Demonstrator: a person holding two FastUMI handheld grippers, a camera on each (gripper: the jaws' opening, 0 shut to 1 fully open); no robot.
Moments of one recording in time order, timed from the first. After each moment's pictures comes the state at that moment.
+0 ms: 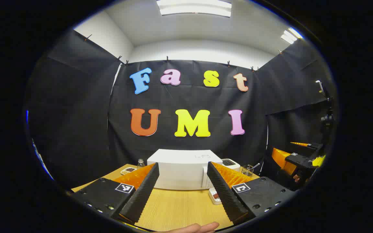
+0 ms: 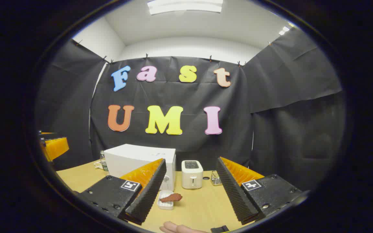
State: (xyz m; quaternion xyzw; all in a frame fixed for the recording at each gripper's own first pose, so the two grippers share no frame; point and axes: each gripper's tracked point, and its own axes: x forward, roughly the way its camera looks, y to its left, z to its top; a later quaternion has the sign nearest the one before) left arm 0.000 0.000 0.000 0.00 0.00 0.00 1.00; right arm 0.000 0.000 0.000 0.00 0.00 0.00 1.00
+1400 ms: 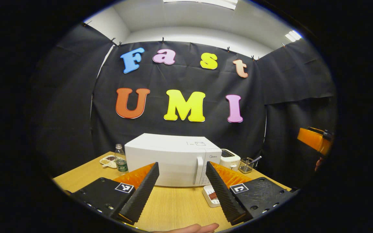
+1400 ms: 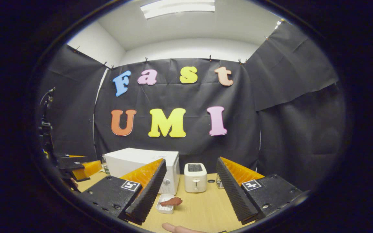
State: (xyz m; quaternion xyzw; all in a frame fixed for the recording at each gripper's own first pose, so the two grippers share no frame) left arm 0.136 -0.034 -0.097 -0.02 0.06 -0.04 1.00; right arm 0.039 -0.027 -0.013 0.02 -0.03 0.03 1.00
